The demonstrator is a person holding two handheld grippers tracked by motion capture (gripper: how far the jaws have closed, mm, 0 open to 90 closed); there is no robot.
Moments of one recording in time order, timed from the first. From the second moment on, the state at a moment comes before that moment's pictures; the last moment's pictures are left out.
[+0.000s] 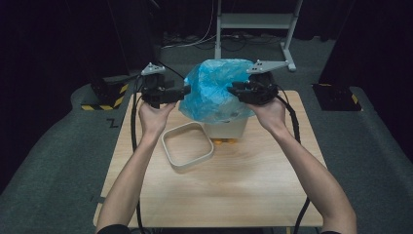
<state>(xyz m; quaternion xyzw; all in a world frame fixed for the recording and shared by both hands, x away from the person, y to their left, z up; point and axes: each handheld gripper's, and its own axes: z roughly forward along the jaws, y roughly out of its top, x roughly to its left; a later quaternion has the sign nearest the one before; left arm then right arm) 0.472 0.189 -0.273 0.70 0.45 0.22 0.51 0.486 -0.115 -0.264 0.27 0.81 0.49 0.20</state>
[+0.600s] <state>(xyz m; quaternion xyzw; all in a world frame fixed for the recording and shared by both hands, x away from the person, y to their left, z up) 0.466 0.150 -0.237 0.71 0.42 0.22 0.52 0.485 -0.126 -0.255 0.28 0.79 0.51 0.21</state>
